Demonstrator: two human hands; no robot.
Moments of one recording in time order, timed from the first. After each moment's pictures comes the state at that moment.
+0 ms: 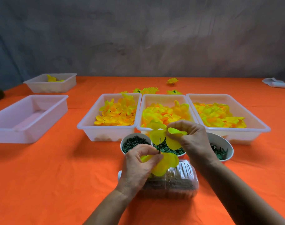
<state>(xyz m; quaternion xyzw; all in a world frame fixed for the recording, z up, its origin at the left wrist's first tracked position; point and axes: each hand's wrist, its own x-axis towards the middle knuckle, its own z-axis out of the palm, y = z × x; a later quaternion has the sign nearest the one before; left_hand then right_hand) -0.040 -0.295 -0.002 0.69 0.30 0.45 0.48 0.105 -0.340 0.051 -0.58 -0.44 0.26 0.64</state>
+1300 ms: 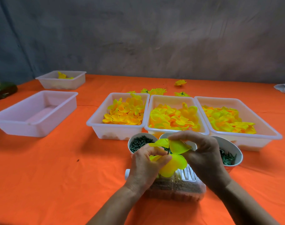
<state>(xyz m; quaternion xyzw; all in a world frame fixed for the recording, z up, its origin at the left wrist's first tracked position) -0.039 -0.296 -0.002 0.68 0.35 0.43 0.47 0.089 -0.363 0.048 -0.53 -0.62 0.04 0.57</state>
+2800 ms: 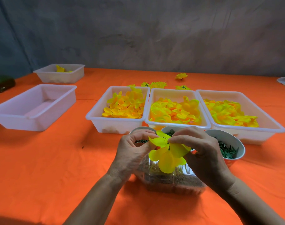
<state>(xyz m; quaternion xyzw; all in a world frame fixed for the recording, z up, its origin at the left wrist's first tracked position) -0.065 -0.282 0.019 0.62 0.24 0.47 0.58 0.096 -0.367 0.034 -0.52 -0.71 -0.11 0.45</state>
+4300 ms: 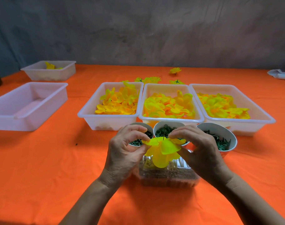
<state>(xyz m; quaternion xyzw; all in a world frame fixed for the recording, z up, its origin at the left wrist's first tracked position) -0.073 -0.292 0.018 0.76 0.24 0.51 0.32 0.107 -0.372 0.022 -0.56 -0.69 -0.10 0.45</state>
